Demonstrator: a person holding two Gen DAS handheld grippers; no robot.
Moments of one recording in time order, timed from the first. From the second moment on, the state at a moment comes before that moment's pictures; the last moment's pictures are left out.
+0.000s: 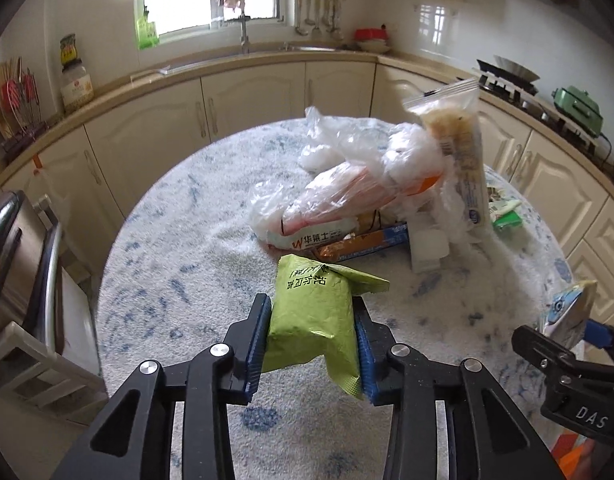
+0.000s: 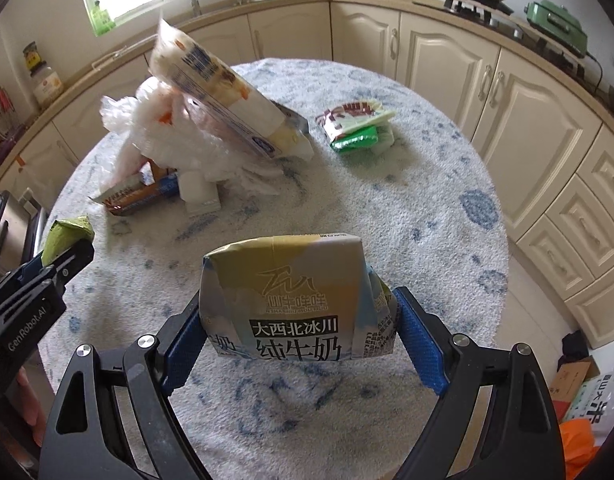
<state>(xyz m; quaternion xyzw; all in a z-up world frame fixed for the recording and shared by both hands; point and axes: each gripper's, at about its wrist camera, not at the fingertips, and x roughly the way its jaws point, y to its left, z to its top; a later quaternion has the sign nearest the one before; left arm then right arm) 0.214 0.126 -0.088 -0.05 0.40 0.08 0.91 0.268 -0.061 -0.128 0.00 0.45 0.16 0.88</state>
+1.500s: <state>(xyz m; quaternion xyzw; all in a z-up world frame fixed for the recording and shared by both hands) 0.269 -0.205 -0.122 0.17 0.44 -0.31 0.82 0.163 -0.390 -0.187 0.21 0.48 -0.24 0.82</state>
